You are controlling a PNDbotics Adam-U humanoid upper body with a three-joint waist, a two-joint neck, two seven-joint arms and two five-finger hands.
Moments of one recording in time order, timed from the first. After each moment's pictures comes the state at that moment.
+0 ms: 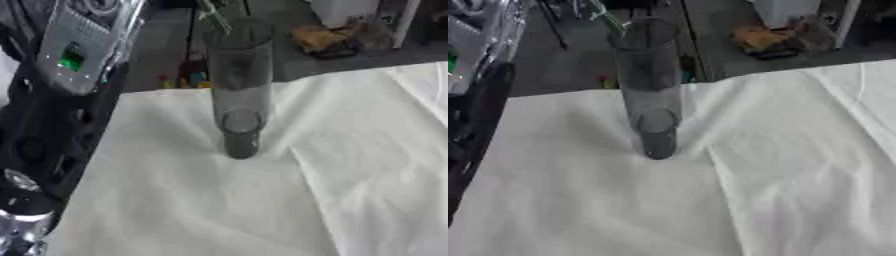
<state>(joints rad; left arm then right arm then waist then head) -1.28 0.57 -0.12 -1.65 -0.03 -0.20 0.77 -0.38 -0.36 -0.13 -1.98 0.07 -0.45 -0.48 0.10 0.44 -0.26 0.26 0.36</state>
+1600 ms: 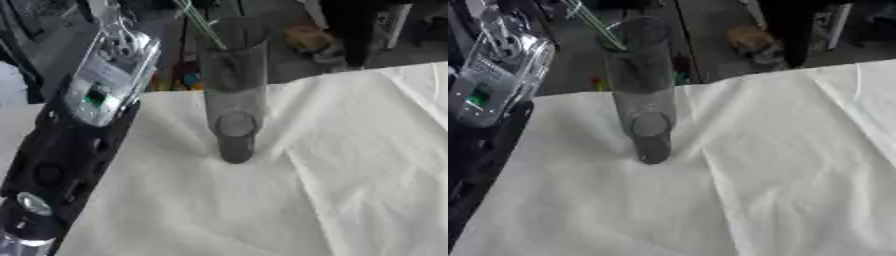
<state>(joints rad) -1.23 0.56 -0.15 -1.53 0.00 -0.18 0.73 -0.39 -0.35 -0.14 -1.98 0.07 -0.45 -0.47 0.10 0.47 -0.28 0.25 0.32</state>
